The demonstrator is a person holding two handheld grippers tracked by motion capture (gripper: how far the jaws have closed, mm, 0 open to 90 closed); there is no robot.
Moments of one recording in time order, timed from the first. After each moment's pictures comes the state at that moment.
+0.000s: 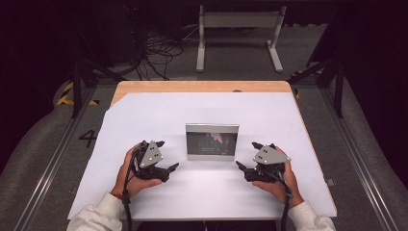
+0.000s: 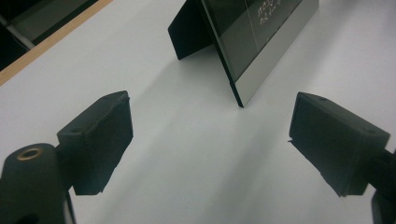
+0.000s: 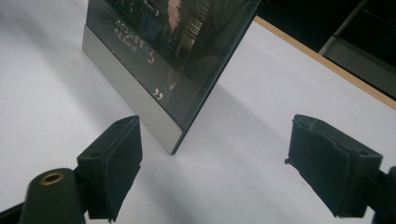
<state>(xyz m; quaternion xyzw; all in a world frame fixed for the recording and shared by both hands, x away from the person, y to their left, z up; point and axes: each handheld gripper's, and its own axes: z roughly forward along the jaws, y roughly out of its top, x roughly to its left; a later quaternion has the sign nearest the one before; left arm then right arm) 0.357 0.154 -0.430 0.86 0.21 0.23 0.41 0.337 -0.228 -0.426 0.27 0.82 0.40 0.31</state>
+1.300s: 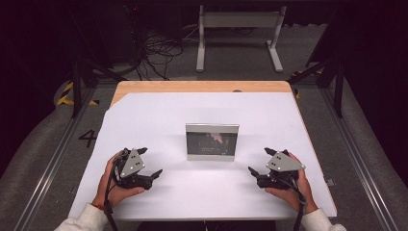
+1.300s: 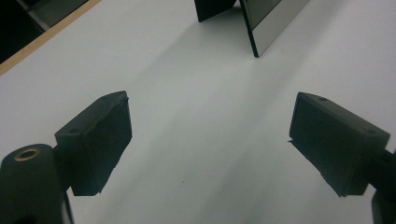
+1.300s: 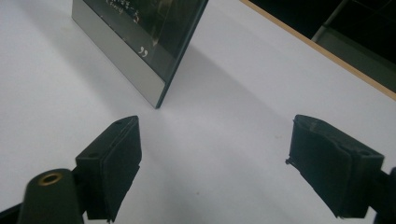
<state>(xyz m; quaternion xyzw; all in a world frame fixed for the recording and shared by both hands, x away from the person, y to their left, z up) 0.335 0.199 -0.435 0.85 0.23 0.25 0.39 0.319 -0.261 -0.430 0.28 0.82 0.38 0.32</state>
